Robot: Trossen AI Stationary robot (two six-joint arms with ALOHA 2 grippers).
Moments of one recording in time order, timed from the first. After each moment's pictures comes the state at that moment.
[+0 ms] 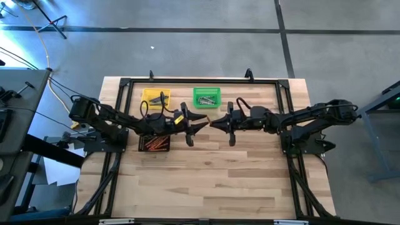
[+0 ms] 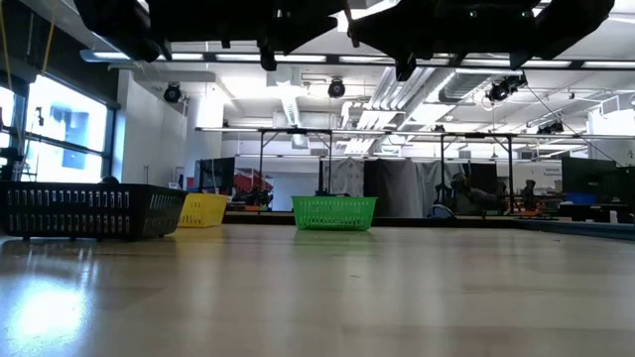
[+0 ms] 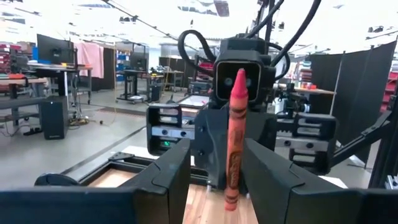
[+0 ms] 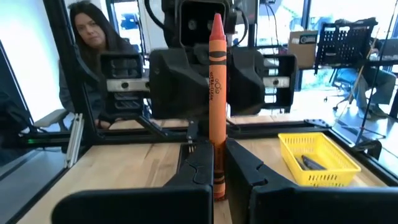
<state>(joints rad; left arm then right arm) -0.07 1.56 0.70 1.07 -0.27 -0.02 -0.03 1.34 0.60 0.76 -0.06 0.04</state>
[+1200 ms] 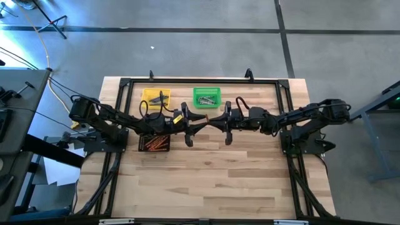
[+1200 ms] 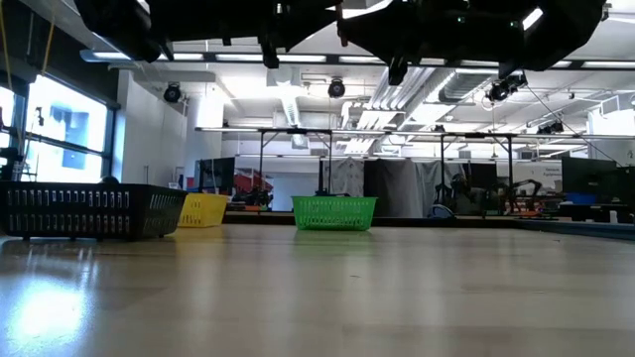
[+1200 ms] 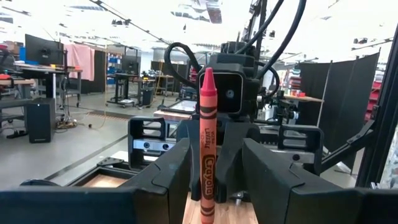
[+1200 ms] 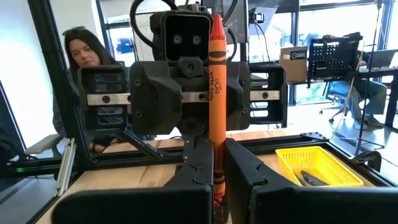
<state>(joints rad) -0.07 1.56 0.70 1.09 -0.24 -0.05 -0.03 1.44 0.60 0.95 -0.03 0.08</state>
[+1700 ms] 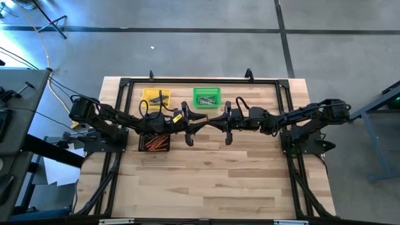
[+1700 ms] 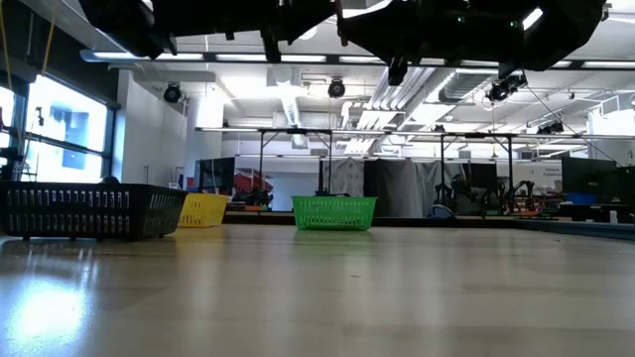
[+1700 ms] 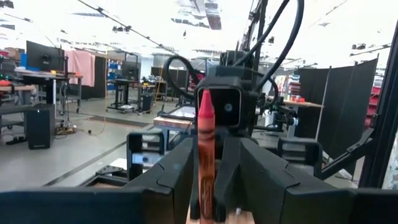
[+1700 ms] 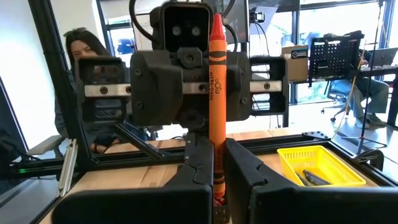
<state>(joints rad) -0.07 1.56 0.72 1.10 -0.24 -0.05 -0.03 1.44 0.60 0.95 -0.03 0.09</state>
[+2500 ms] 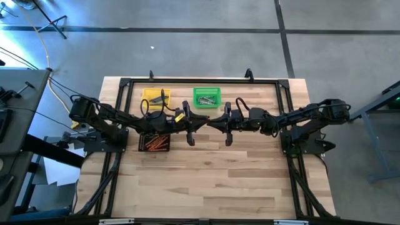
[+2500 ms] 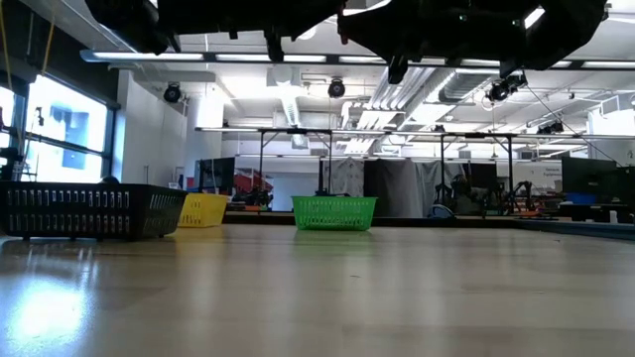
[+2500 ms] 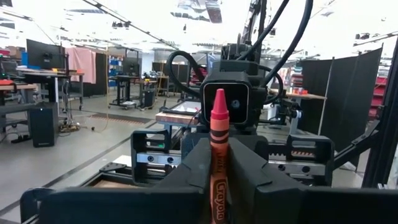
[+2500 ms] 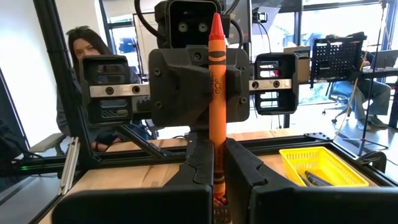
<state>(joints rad) -0.05 1.56 0.74 1.04 -0.23 -0.02 -0.01 1.44 0.60 0.95 -0.03 0.08</state>
